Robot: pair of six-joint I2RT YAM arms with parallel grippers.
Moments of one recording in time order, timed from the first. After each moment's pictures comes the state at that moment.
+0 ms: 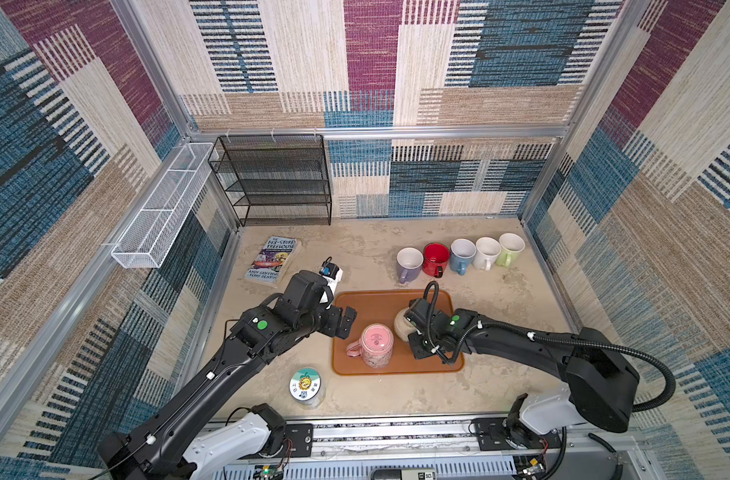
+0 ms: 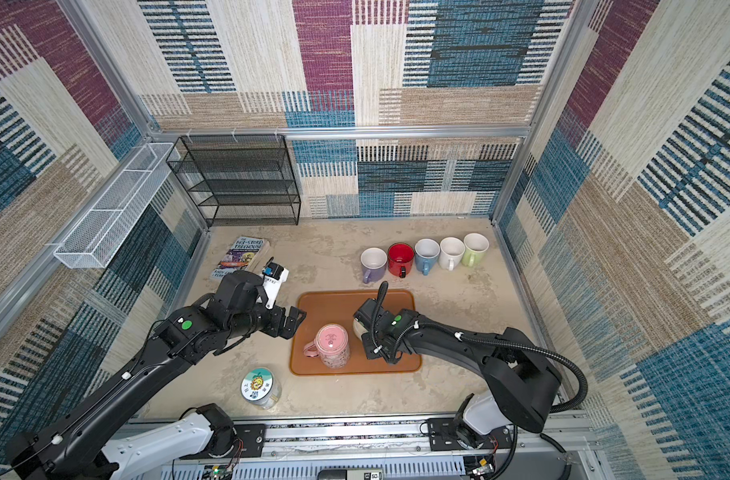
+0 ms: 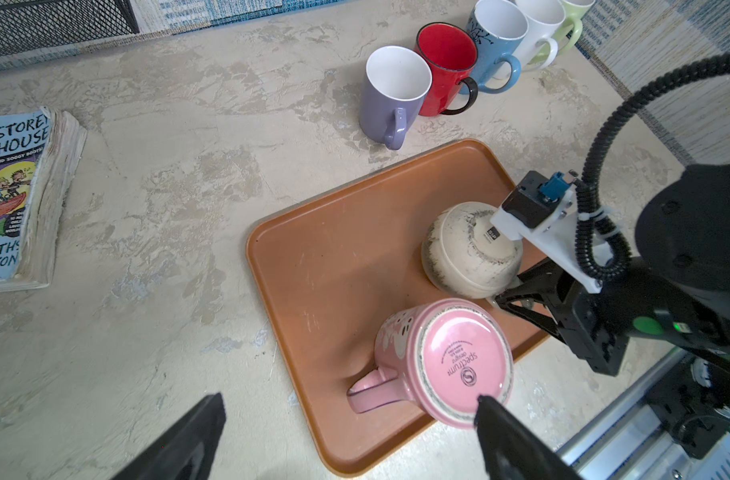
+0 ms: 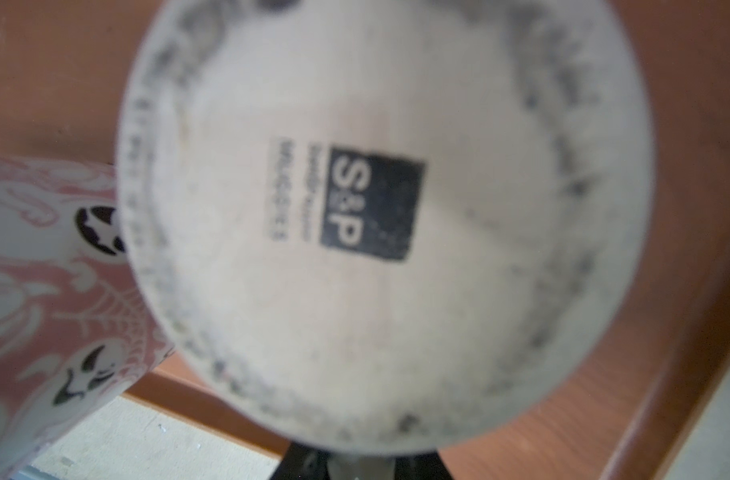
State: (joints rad) left arm -0.65 1.02 1.08 -0.85 -0.05 -0.21; right arm 0.85 1.47 0.87 -0.63 0.08 0.54
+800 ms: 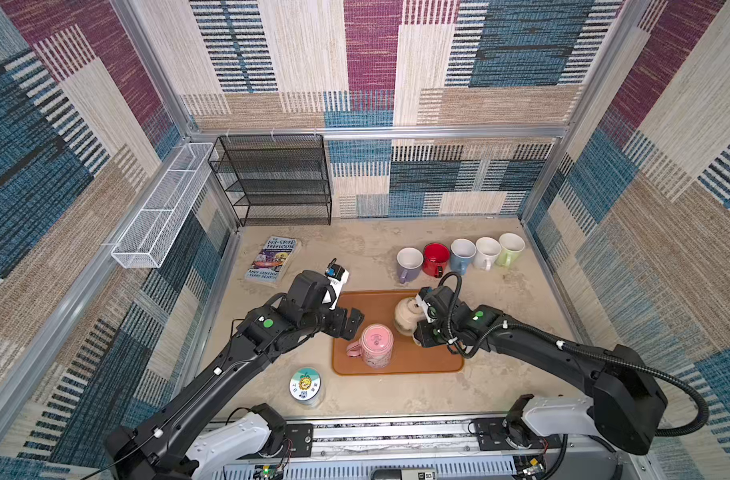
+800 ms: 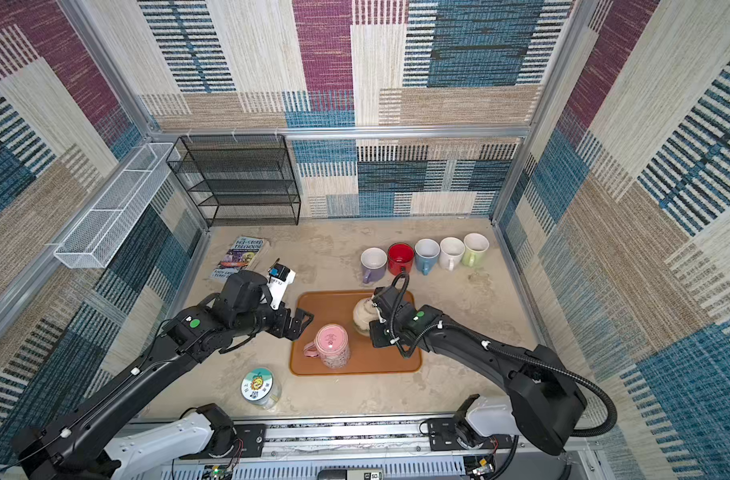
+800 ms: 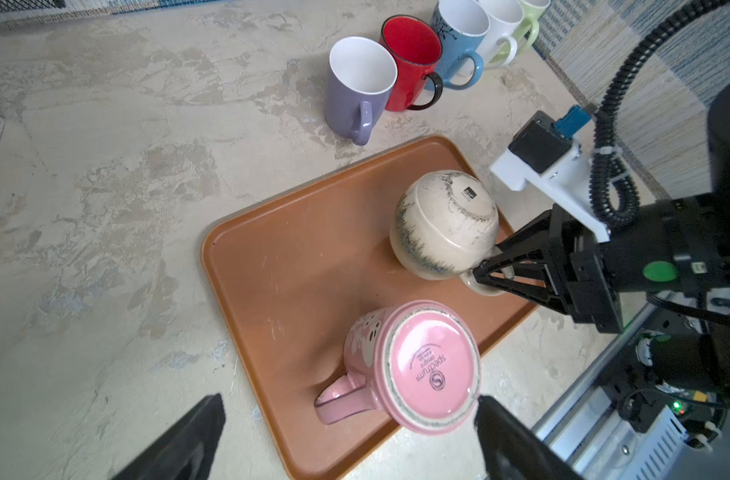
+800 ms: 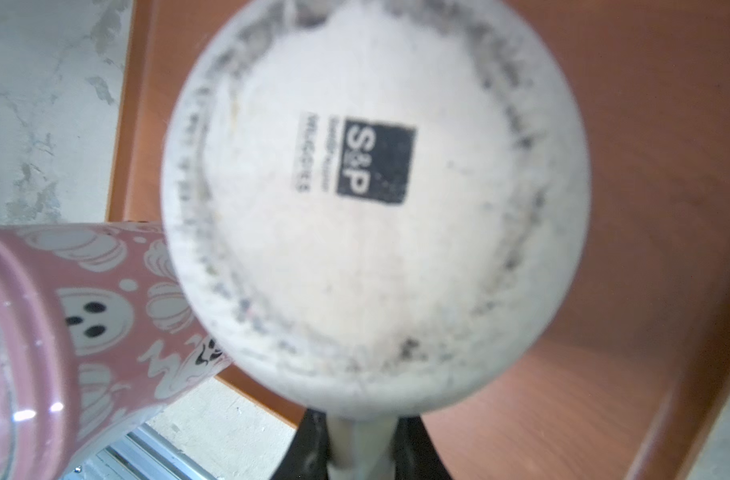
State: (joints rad) left arm -0.64 1.04 1.03 -0.77 0.07 -0.23; right arm 0.71 1.29 0.80 -0.52 -0.12 0.51
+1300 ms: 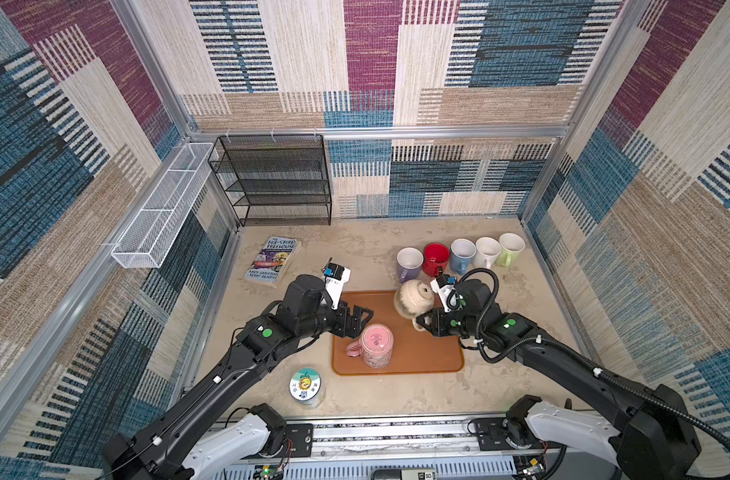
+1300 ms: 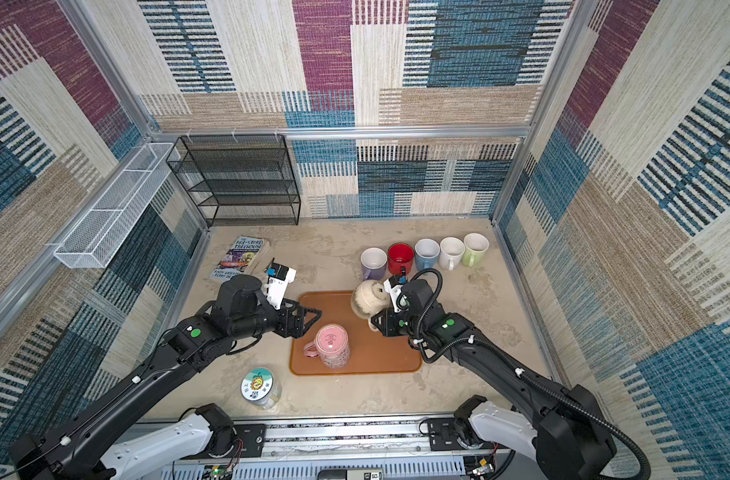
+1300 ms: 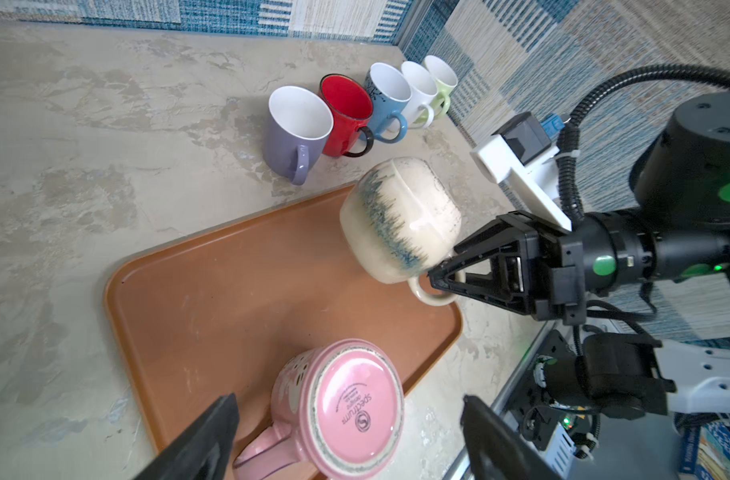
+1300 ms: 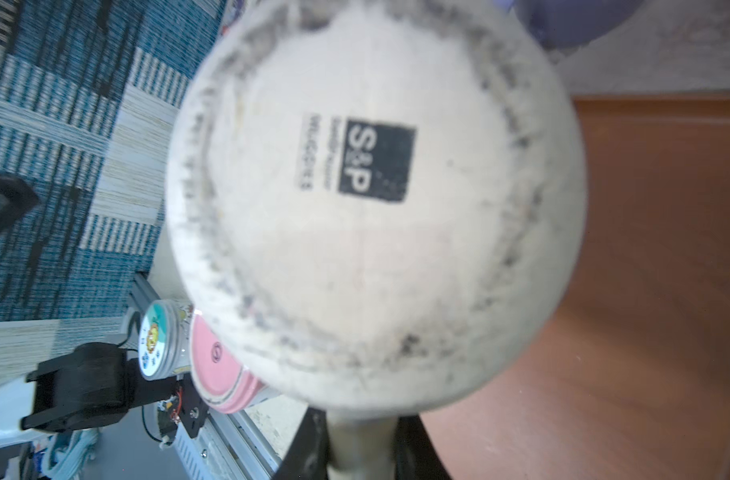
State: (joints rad) left arm -0.63 0.96 0.90 -0.51 0.25 -0.37; right arm 0.55 1.08 0.70 -0.30 -0.38 0.54
